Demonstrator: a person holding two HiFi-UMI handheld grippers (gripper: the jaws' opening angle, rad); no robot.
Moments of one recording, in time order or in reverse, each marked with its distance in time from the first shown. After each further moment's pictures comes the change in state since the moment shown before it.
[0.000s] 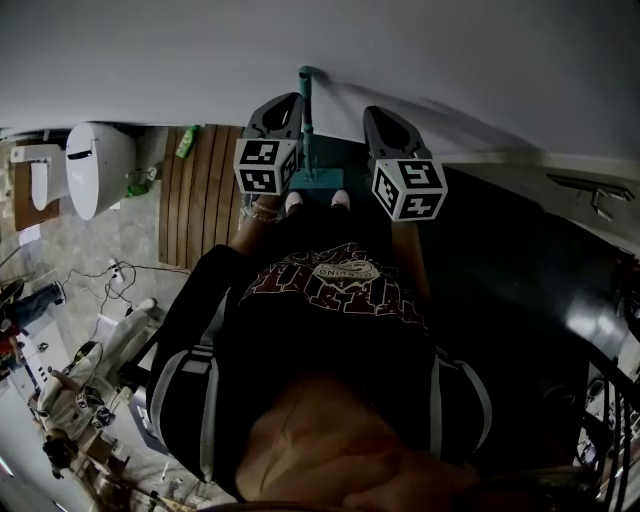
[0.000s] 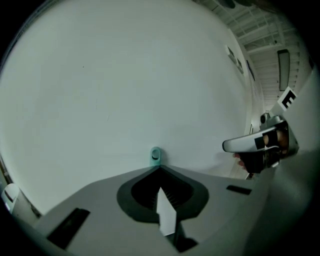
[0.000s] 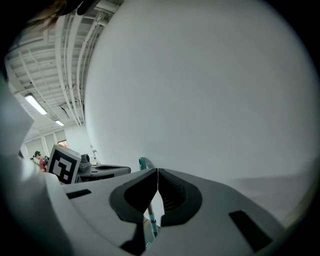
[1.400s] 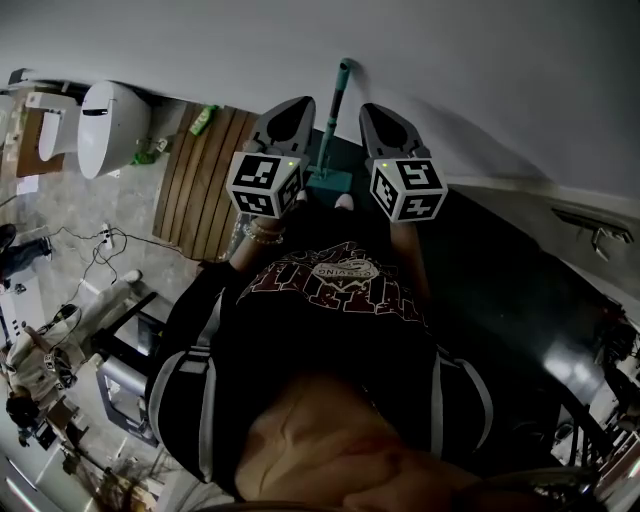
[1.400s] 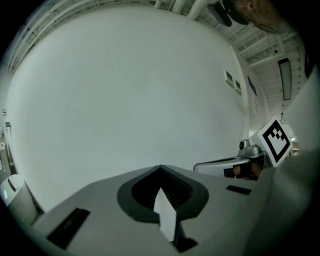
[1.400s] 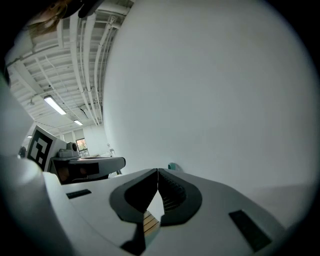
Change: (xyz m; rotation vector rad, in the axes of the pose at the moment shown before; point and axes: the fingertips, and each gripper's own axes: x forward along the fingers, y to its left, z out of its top) left arm -0.093 -0.010 0.042 -0.055 -0.138 0.056; right arm 0.009 0.073 0.012 -0.069 -0.019 0.184
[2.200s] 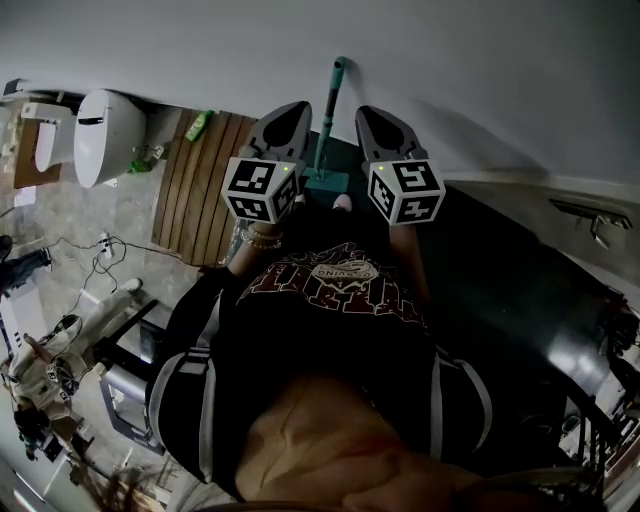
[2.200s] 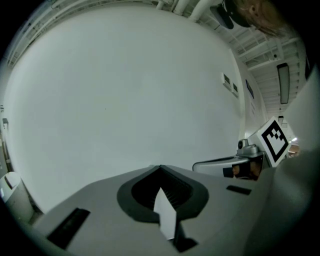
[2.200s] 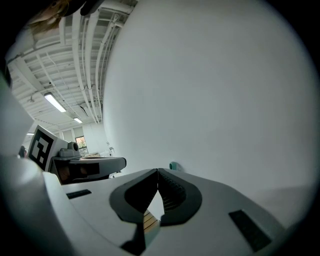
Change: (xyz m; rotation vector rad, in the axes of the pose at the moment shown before) left arm -0.013 -0.007 -0.001 -0.020 0.004 -0.035; right arm -0.012 0.011 0.001 -0.019 0.012 -0.010
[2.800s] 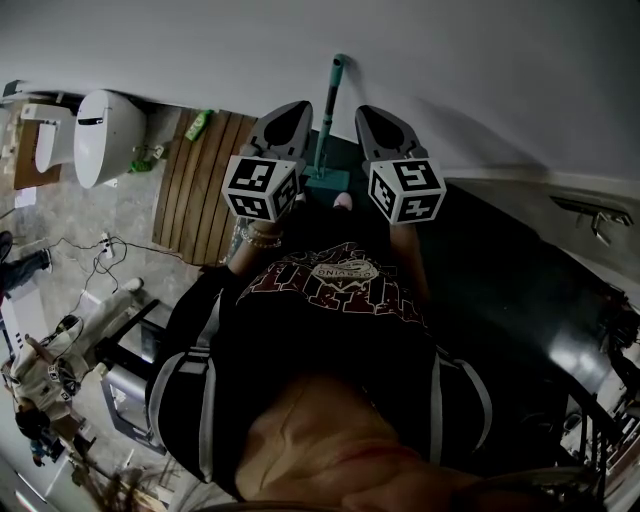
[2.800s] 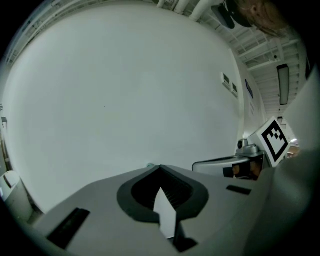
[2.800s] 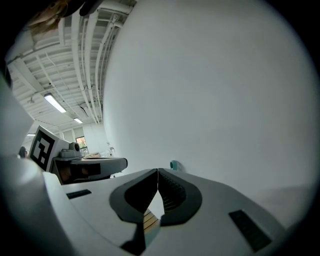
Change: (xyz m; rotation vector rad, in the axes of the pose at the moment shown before) left arm -0.002 -0.003 -0.004 -0.008 0.012 -0.007; right arm -0.004 0.003 -0.004 0.009 0.004 0.003
